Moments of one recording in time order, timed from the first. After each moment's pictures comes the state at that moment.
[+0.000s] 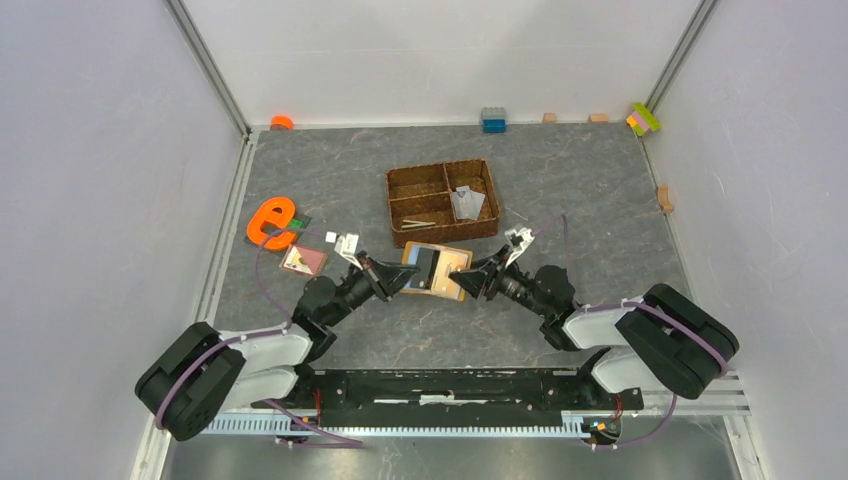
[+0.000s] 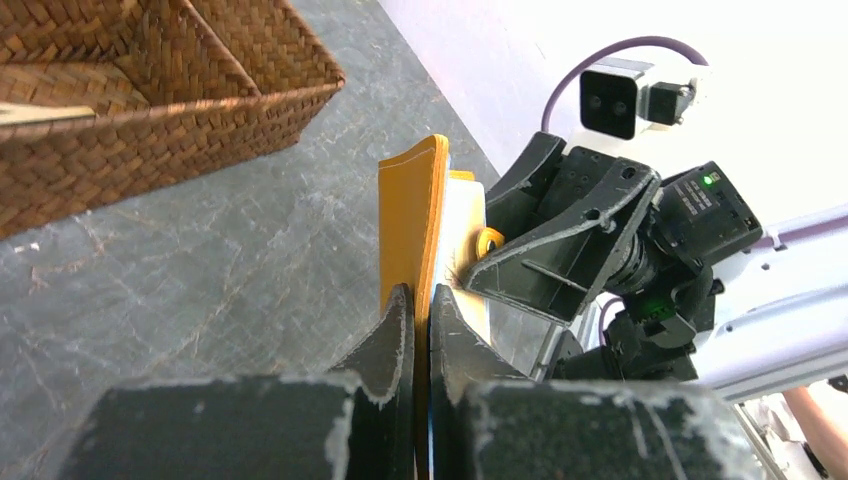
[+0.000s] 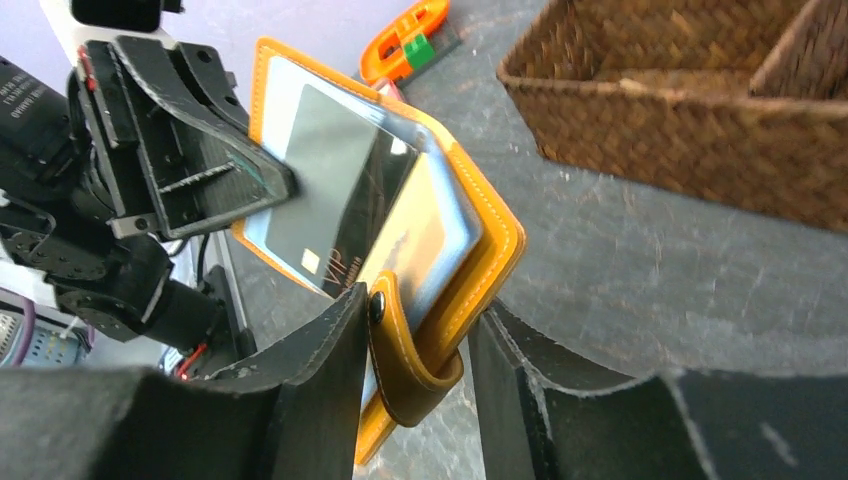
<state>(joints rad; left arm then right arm) -0.66 1.13 0.07 1.14 0.22 -0.79 0.71 1.38 0.17 1.22 -0.27 0.58</state>
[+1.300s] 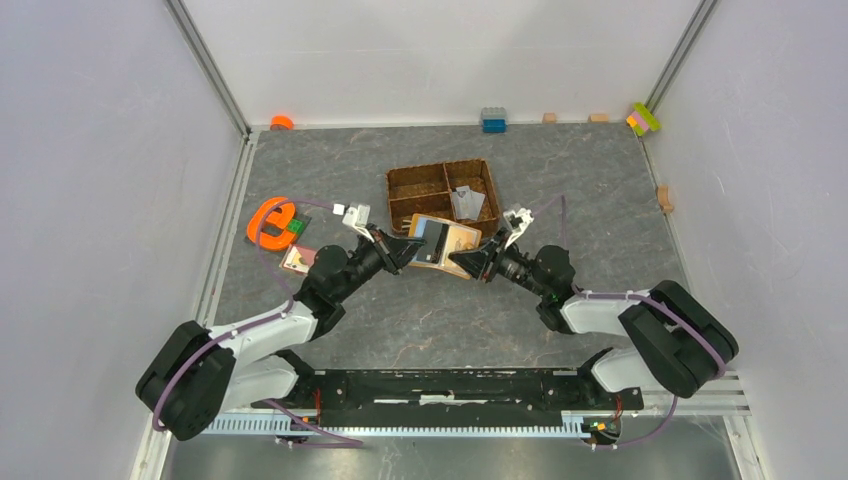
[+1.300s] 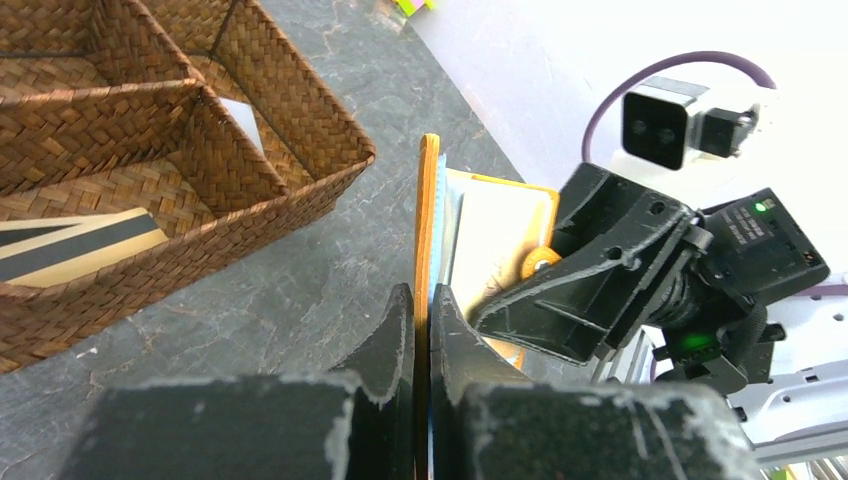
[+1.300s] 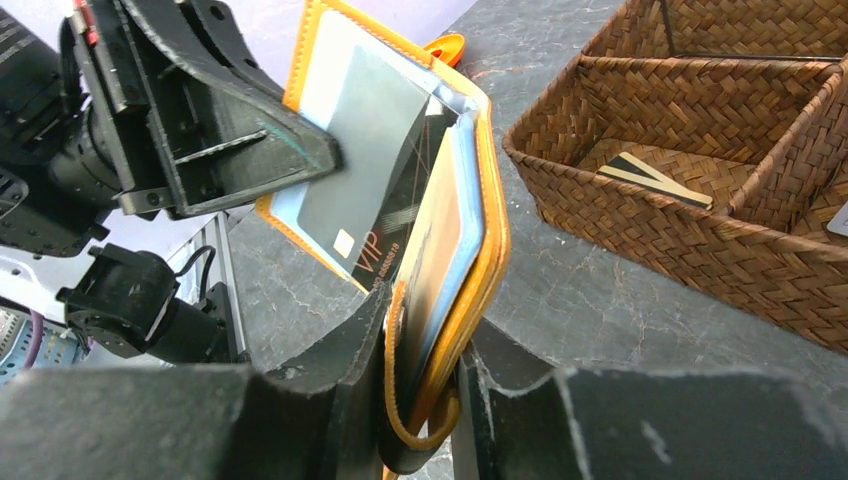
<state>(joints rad) -0.64 1.13 0.35 0.83 0.15 -0.67 0.61 1.40 0.32 1.14 -0.41 0.55</state>
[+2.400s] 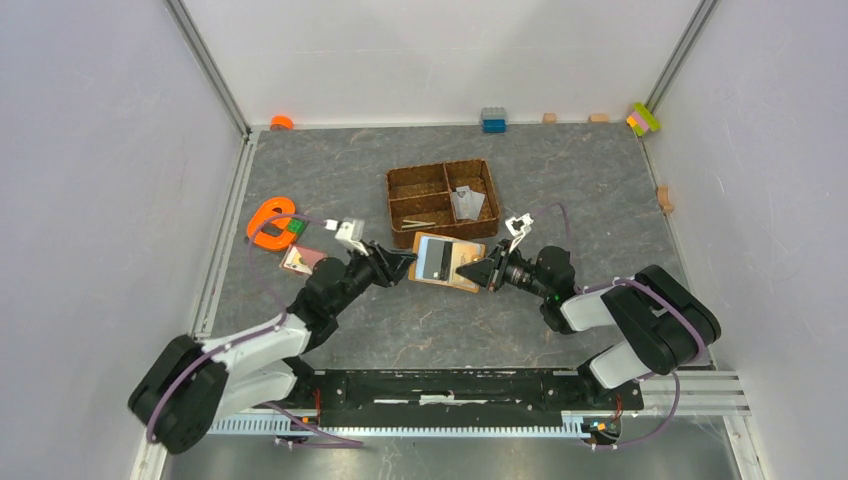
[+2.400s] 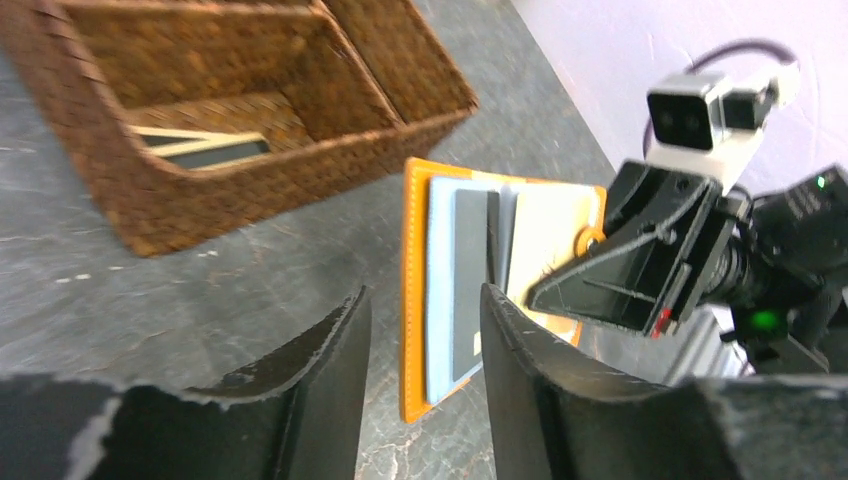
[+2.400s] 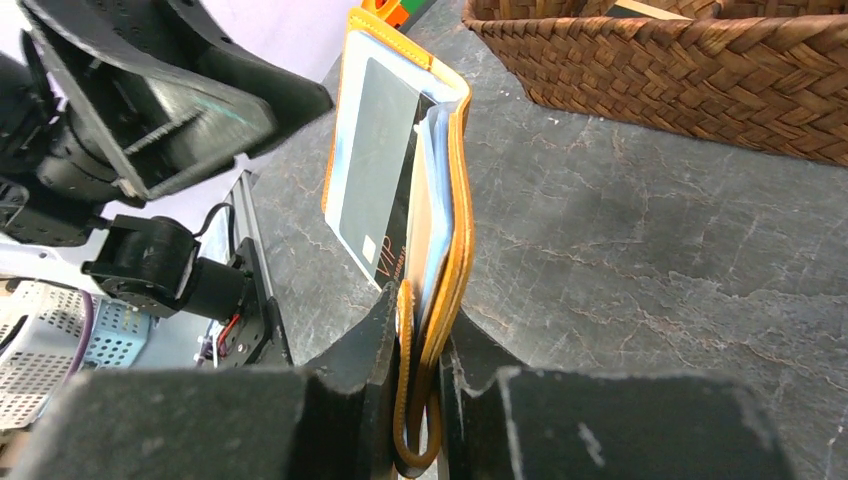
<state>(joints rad) -0.63 0.99 0.23 0.69 0.01 -0.63 0.52 1.51 0.25 1.15 -0.55 0.68</state>
